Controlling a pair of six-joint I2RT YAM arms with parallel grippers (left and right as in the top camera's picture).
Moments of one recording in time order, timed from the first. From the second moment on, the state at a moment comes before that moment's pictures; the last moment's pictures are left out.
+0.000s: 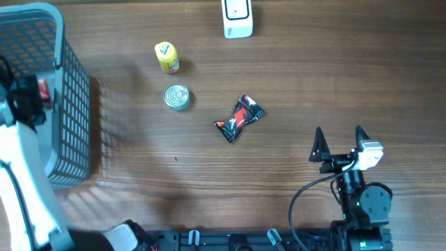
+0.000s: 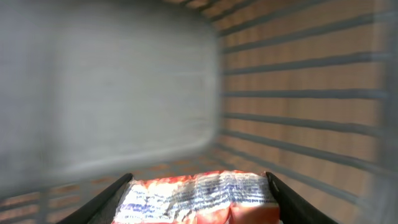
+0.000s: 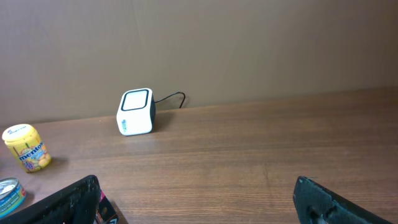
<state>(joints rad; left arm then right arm) 0.54 1.40 1.35 -0.77 -0.07 -1.19 0.05 0.02 0.02 -0.01 -0.03 0.14</state>
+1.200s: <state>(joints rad) -0.35 1.69 1.37 -0.54 0.10 -0.55 0.05 0.02 0.02 -0.01 -0.03 0.14</state>
